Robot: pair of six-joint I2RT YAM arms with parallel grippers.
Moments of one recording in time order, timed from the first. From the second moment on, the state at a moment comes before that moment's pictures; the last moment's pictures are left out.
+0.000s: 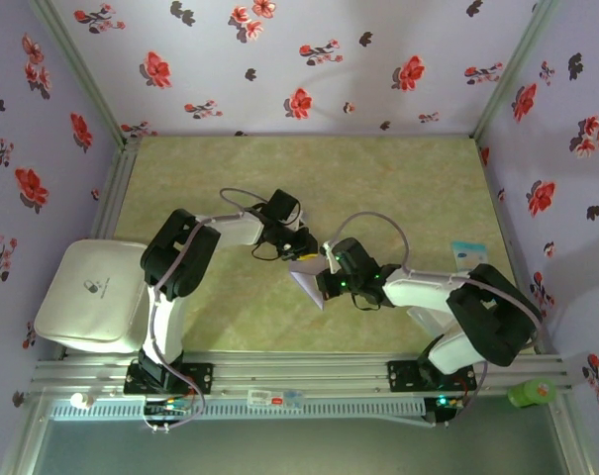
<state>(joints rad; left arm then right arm) -0.67 2.07 1.27 -0.26 0.55 -0.77 0.77 1.47 0.56 0.04 -0.17 0.40</state>
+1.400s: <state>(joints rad) -0.67 2.05 1.25 -0.25 0.54 -0.77 0.77 1.53 0.61 -0.01 -0.16 0.40</state>
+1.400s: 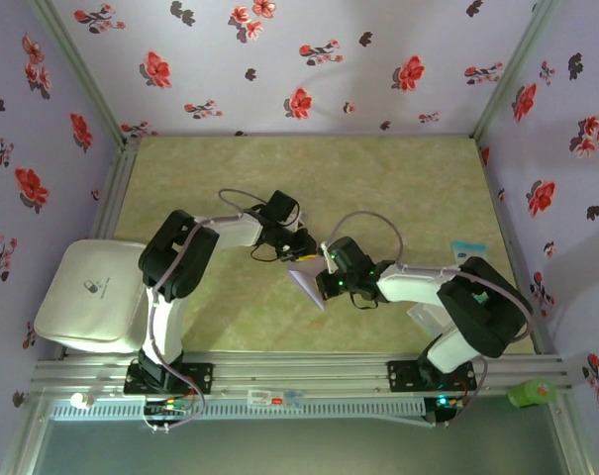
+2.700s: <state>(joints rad) -0.67 2.05 1.24 -0.25 0.54 -0.78 0.77 1.56 0.63 -0.03 -0.17 0.40</state>
